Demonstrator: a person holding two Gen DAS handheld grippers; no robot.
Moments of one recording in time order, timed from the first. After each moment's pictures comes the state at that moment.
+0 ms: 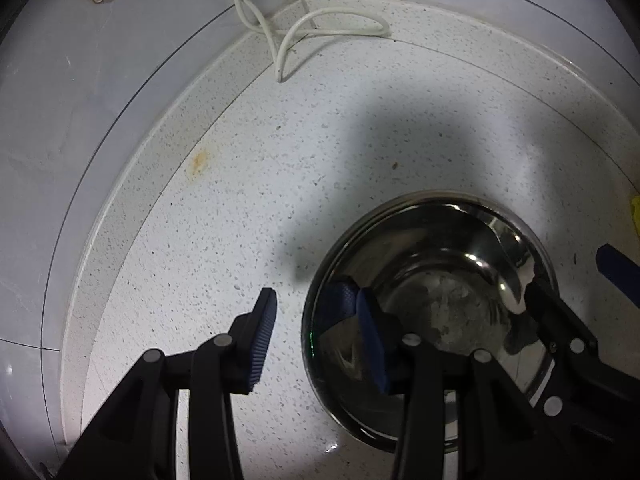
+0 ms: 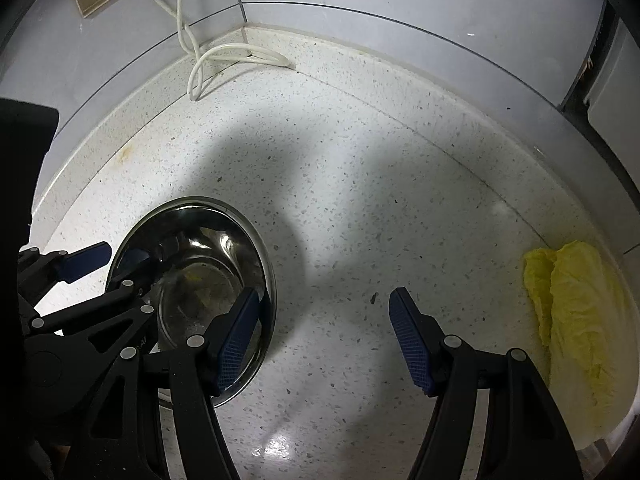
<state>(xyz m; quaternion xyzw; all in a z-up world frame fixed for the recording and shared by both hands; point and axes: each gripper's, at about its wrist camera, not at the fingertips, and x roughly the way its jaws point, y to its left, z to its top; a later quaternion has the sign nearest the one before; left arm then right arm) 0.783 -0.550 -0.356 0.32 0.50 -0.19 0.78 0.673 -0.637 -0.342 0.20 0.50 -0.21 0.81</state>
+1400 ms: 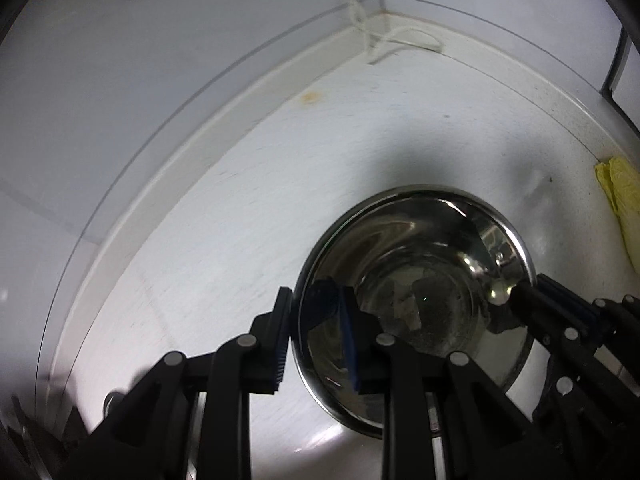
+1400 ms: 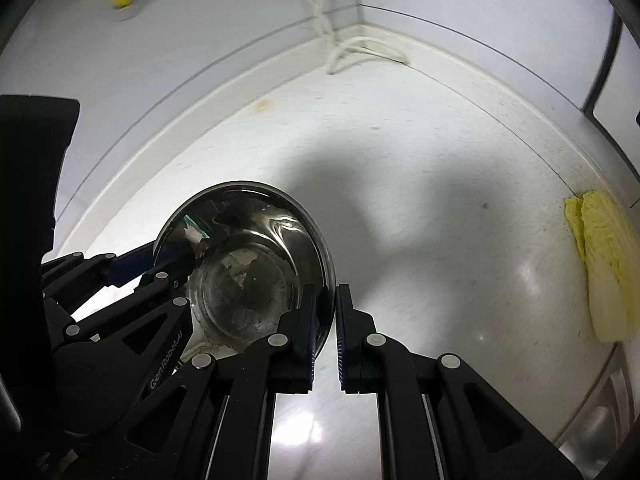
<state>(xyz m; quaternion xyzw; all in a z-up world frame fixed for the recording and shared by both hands) 0.682 -0.390 -0.274 0.25 0.51 -0.13 0.81 0.631 -0.502 -0.285 0.20 0.50 -0.11 0.84</state>
